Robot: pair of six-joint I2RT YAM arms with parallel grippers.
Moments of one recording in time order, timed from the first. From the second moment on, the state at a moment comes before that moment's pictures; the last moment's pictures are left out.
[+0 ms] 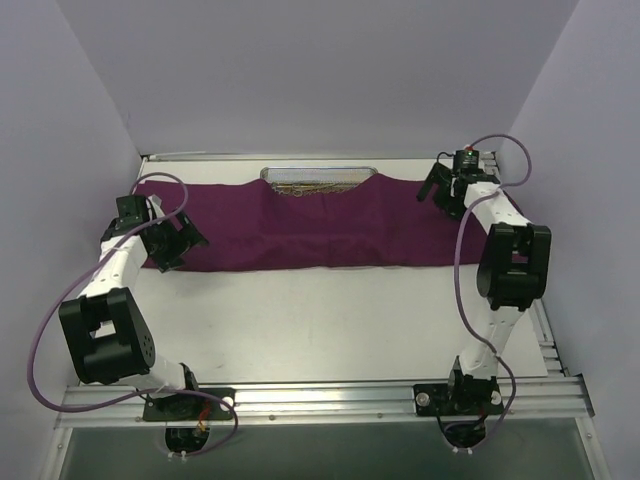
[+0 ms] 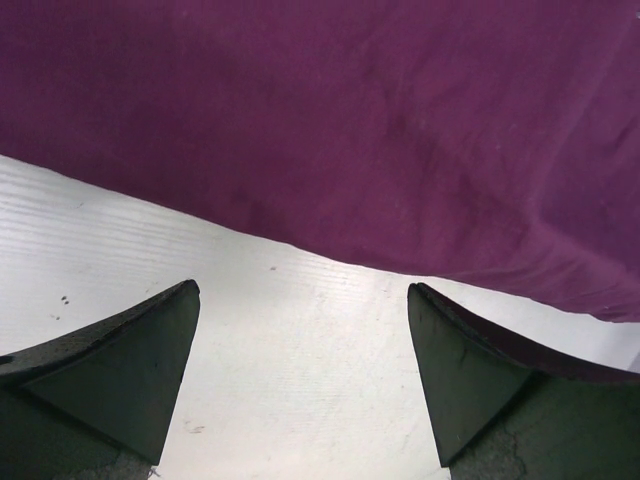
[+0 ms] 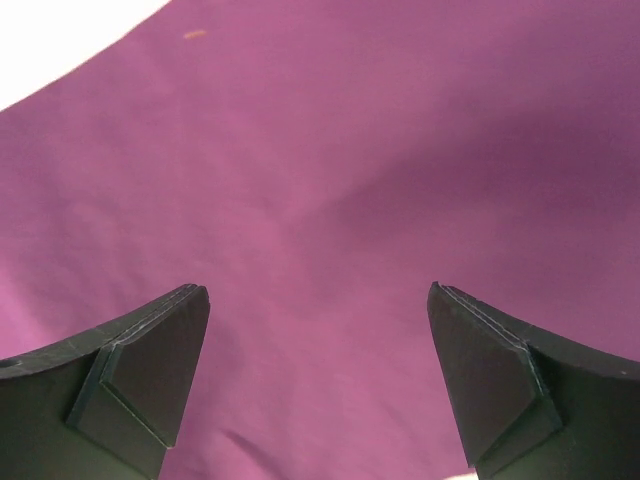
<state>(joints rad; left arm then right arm) 0.22 1.51 1.05 -0.56 0.32 -0.44 -0.07 1.94 1.48 -0.45 0.00 0.46</state>
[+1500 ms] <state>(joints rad) 0.22 1.54 1.06 -0.50 0.44 -0.47 0.15 2.49 2.21 -0.64 0.14 0.95</state>
